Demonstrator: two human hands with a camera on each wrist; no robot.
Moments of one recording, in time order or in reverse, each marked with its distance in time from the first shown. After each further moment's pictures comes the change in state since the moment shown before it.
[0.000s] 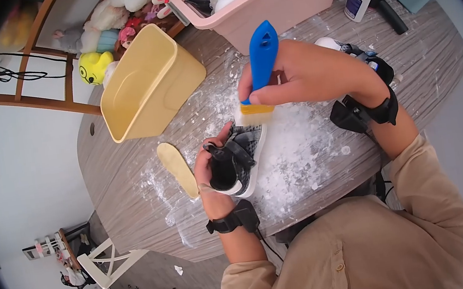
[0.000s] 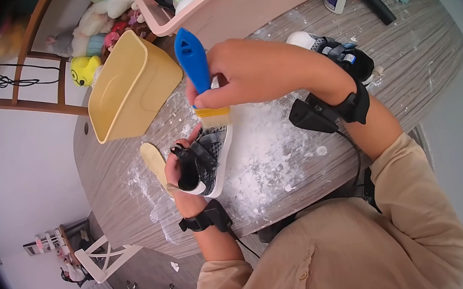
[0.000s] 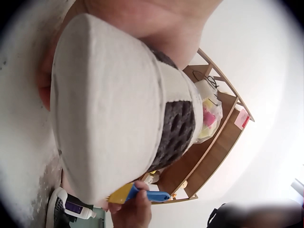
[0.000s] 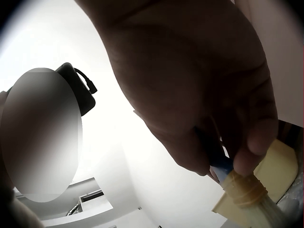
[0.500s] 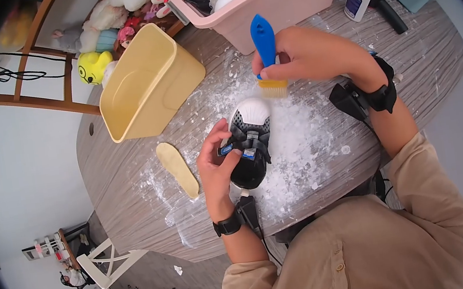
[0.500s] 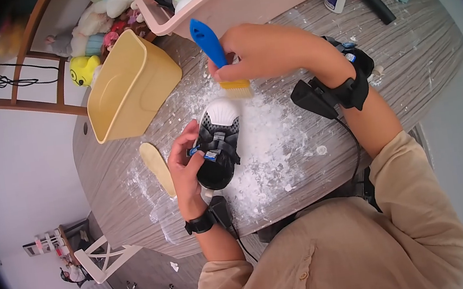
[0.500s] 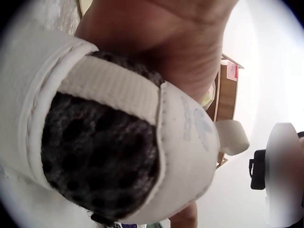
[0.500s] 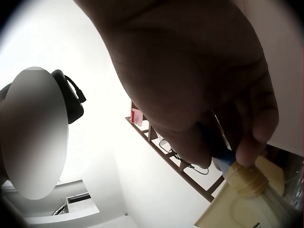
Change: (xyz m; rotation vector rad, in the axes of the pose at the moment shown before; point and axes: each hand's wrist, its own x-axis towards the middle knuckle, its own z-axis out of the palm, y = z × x) left_hand -0.004 -0.001 0.011 0.760 -0.054 0.282; right_hand 0.001 0.026 -0.017 -0.211 0.061 0.049
